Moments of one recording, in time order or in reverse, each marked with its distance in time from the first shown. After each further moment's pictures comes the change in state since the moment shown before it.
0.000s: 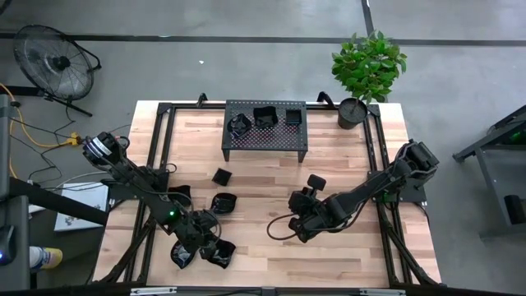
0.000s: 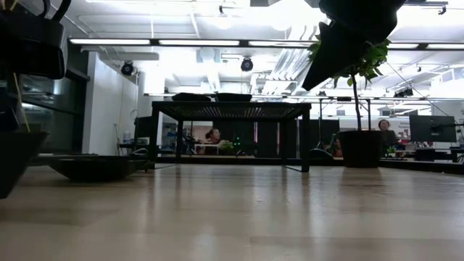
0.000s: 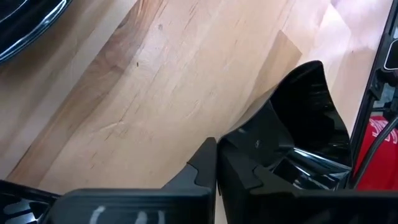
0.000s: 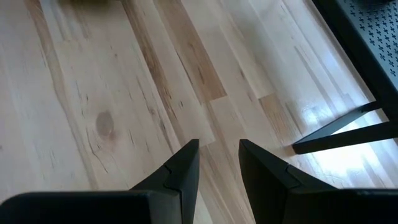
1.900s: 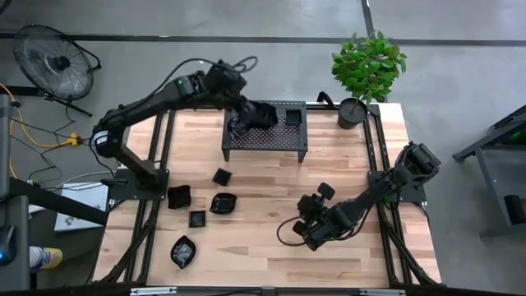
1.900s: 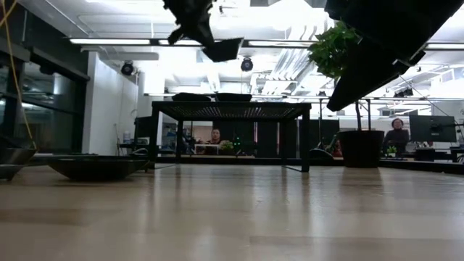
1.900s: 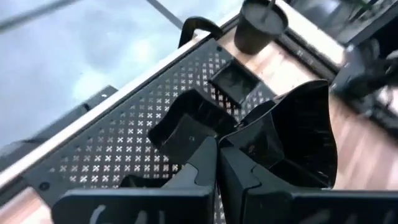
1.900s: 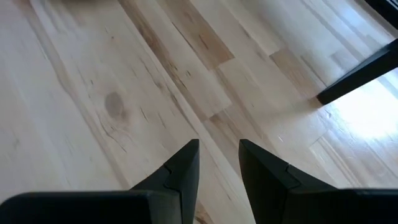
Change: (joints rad) left arm 1.221 0.020 0.987 -0.703 0.206 0.973; right arm 0.078 0.000 -0.117 0.046 0.004 0.321
